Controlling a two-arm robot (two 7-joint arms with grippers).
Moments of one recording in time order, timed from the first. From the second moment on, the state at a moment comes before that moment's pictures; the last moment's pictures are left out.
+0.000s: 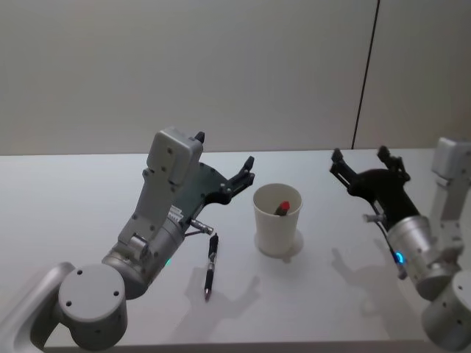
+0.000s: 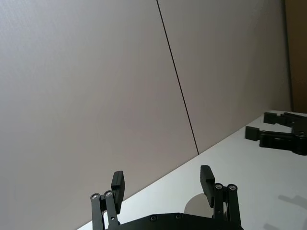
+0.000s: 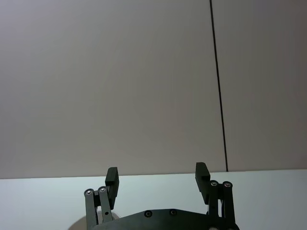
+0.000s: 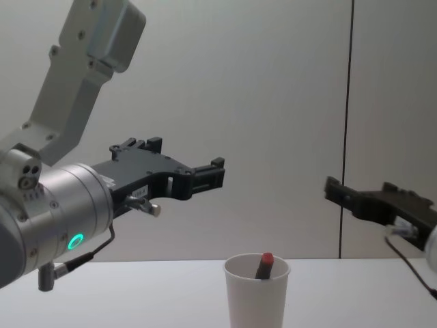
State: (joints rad) left arm -0.24 0.38 0.45 -1.63 -0.20 0.01 -0.01; right arm 0.23 0.01 -0.13 -1.31 0.22 -0.14 0.17
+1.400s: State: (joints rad) left arm -0.24 0.38 0.45 -1.63 -0.20 0.01 -0.01; right arm 0.08 0.07 -0.09 -1.50 0.27 -0.01 0.10
